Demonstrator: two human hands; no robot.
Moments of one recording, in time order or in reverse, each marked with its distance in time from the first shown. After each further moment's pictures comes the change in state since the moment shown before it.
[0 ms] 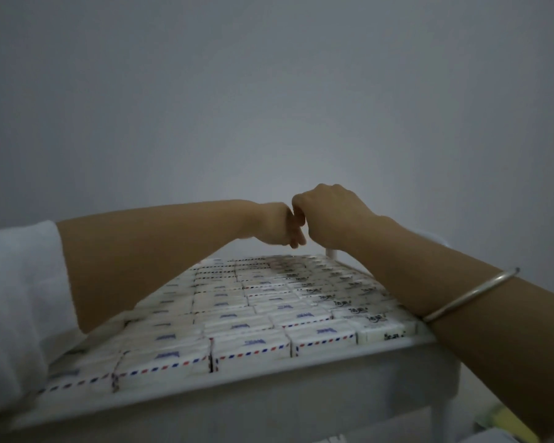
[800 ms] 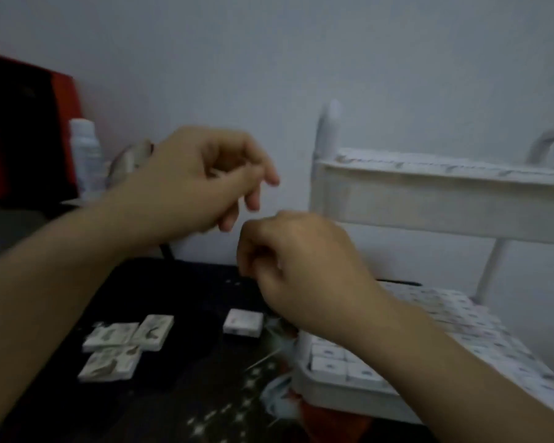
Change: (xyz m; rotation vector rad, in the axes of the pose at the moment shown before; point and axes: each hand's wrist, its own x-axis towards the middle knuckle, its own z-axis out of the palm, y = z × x) left_hand -0.438 -0.089 0.042 -0.467 0.672 -0.094; right_hand -0.205 -0.302 -0.059 0.811 0.130 -0.581
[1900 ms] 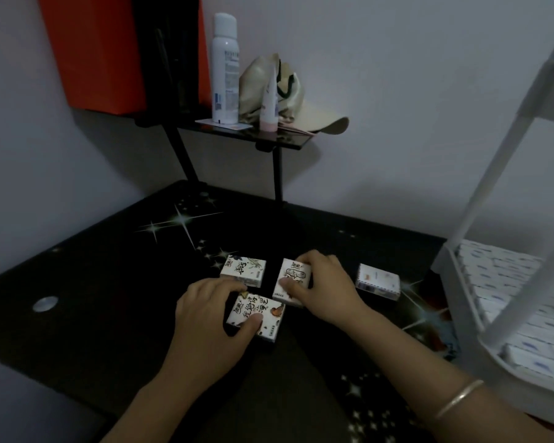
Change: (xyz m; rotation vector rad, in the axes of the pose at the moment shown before) left_hand -0.226 -0.244 0.001 0.530 0.171 -0.594; right_hand 0.033 -0.005 0.288 0.377 -0.373 0.403
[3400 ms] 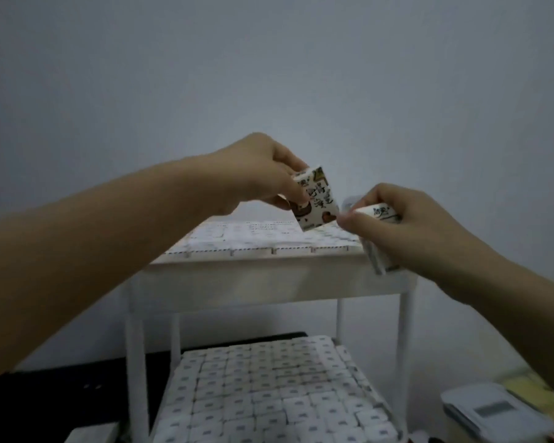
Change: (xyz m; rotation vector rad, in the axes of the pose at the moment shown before) left_hand 0.083 0.561 -0.086 -0.618 -0.529 0.592; right_hand -0.286 0.043 -0.454 0.057 0.775 0.213
